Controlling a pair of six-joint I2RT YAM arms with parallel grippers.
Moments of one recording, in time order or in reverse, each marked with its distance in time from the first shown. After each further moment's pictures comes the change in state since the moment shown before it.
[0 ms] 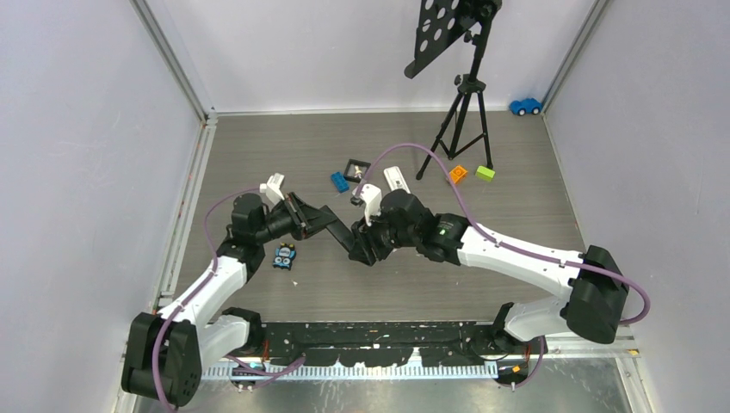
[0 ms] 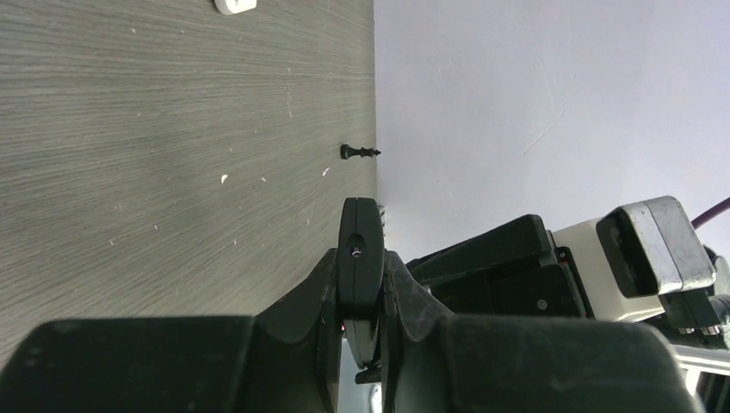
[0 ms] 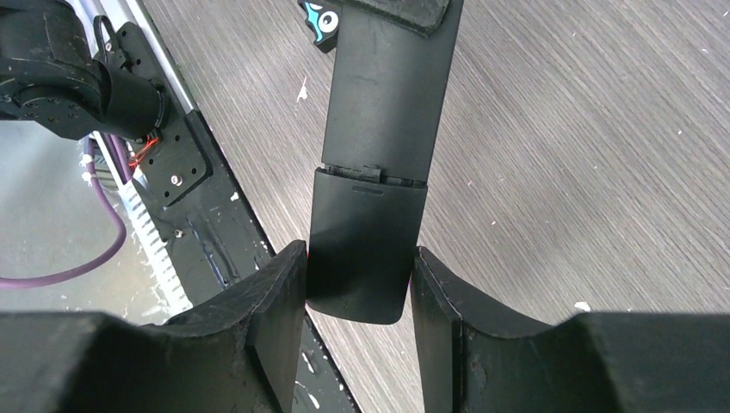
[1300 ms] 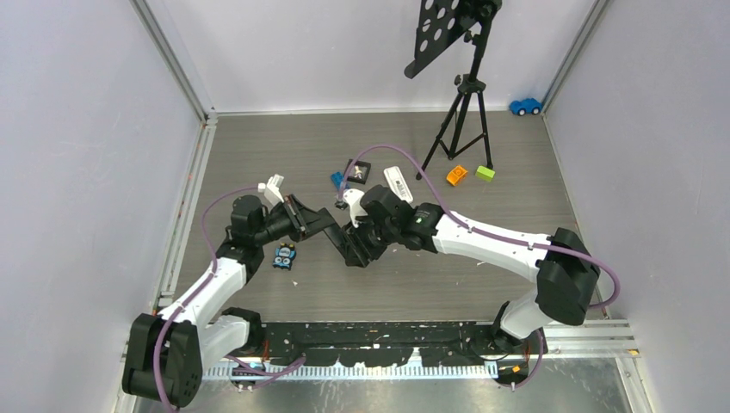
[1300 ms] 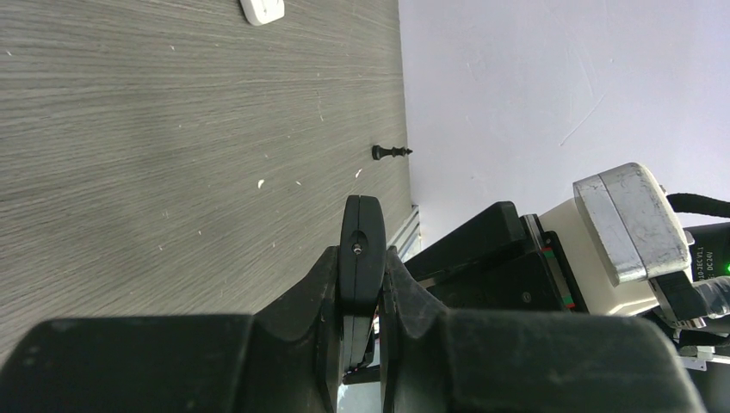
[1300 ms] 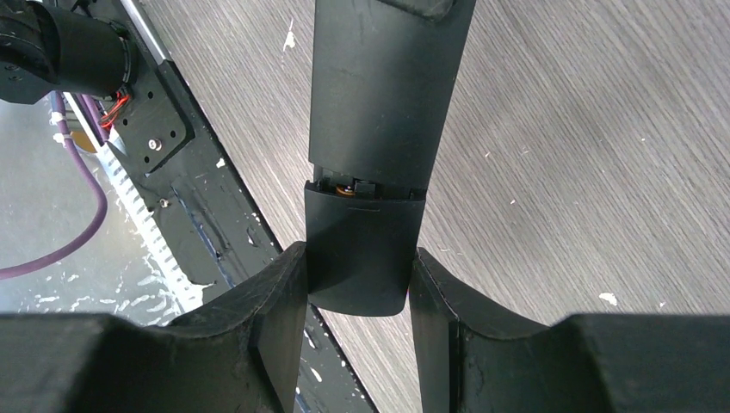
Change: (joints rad) left arm 0.003 -0.013 -0.012 -0.015 -0.002 0.117; right arm 0.009 0.176 0.147 -0.166 -0.059 -0.022
